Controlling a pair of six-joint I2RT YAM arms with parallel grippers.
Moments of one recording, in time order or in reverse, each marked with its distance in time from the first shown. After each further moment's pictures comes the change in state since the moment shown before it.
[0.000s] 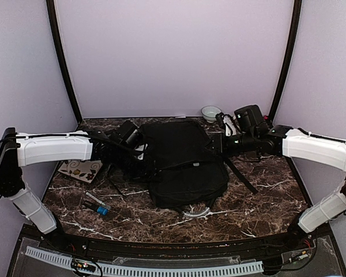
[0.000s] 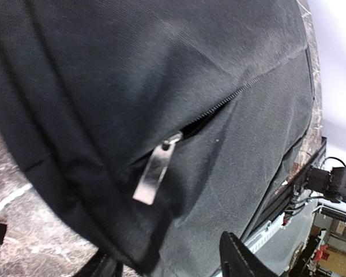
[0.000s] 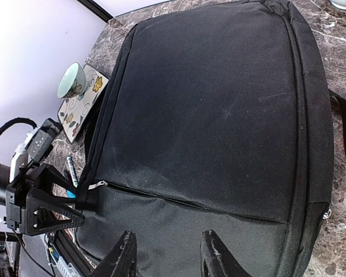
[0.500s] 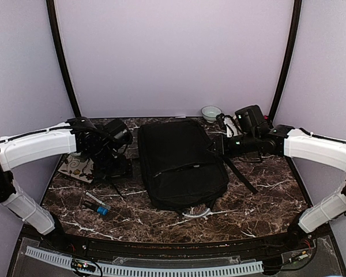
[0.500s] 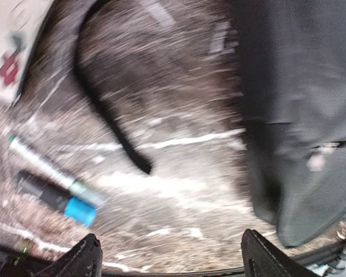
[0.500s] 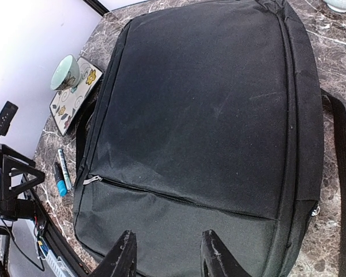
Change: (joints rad) left arm 0.002 -0.114 0.089 -0.497 -0.387 -0.207; right arm 0.000 -0.015 0.000 -0.044 0.016 -0.052
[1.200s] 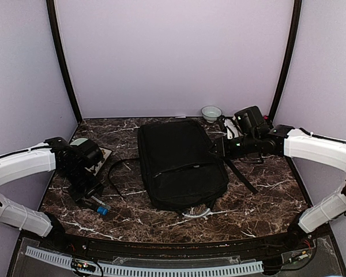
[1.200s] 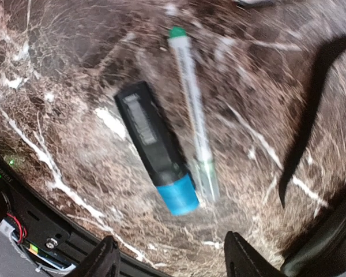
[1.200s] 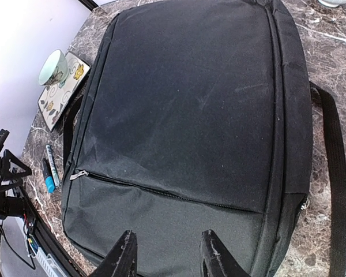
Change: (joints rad) left arm 0.191 -0.245 -0.366 -0.076 0.085 -0.514; right arm 0.000 0.000 0.000 -0.040 0.033 -0.026
